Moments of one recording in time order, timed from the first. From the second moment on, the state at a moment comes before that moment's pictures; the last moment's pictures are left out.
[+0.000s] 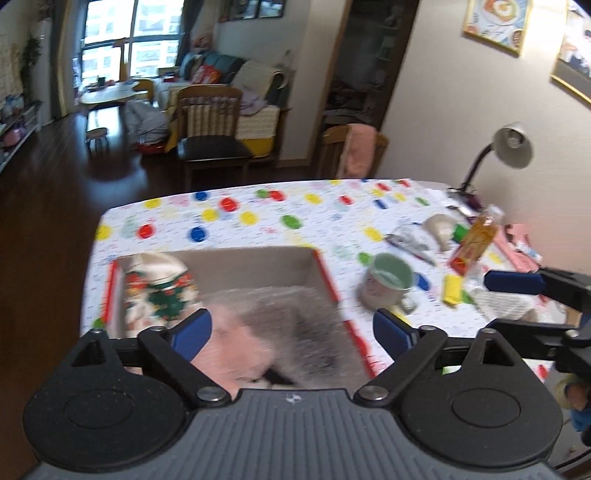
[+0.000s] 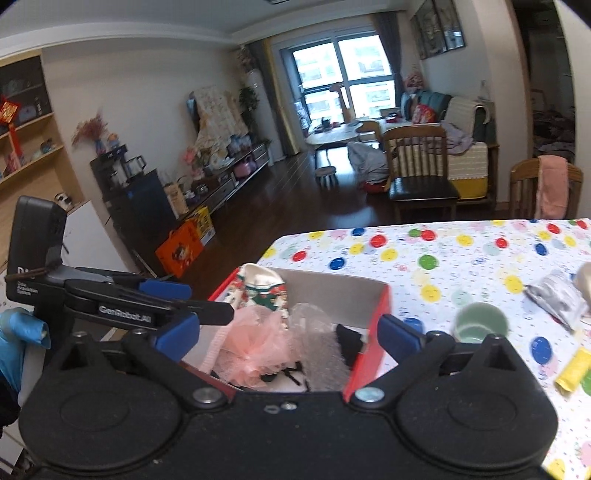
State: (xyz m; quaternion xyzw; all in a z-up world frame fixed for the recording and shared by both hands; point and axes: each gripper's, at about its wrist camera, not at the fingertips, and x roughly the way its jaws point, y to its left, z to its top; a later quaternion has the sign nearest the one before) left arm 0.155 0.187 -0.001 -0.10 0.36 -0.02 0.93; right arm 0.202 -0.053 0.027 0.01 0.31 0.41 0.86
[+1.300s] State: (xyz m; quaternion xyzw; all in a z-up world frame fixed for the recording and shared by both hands) left arm 0.380 -0.172 -0.110 -0.02 0.41 -0.14 0.90; right arm 0.355 -0.421 -0.089 0.04 0.38 0.15 0.91
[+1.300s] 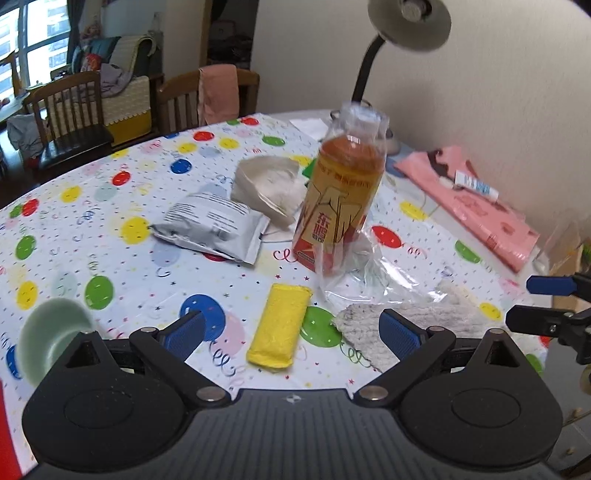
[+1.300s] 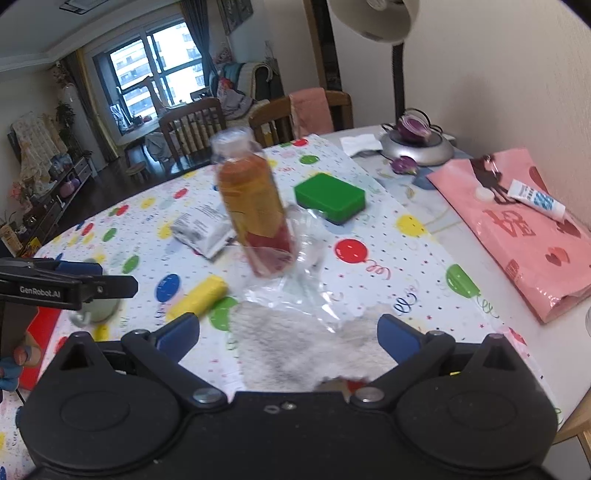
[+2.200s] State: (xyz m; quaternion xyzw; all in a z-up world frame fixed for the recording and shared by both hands) left arm 0.444 -0.202 -0.198 0.04 0.48 -0.10 0.87; right arm 0.379 -0.437 -0.175 0.07 0.46 0.11 0.88
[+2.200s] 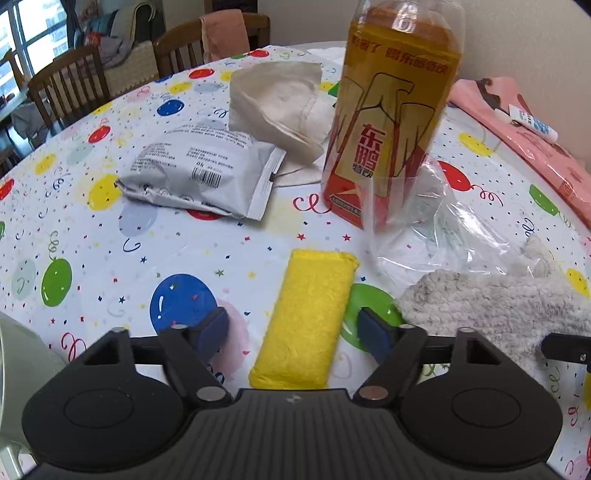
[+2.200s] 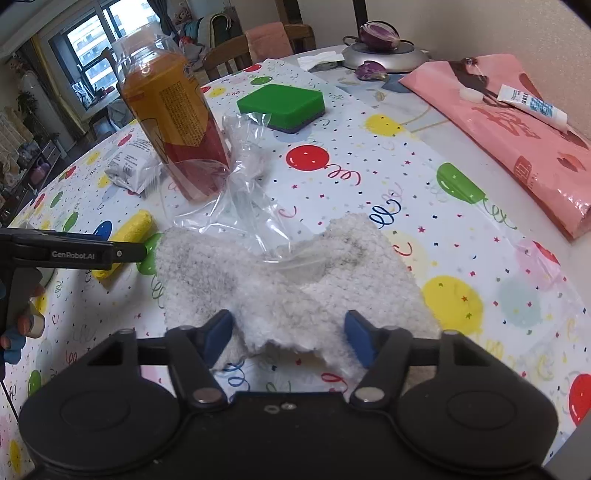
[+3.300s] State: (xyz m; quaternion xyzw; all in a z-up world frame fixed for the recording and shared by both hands) left arm 0.383 -0.166 -0.147 -0.03 0.47 -0.11 0.87; right arm 0.314 -0.435 -0.086 0.11 0.36 0.15 0.91
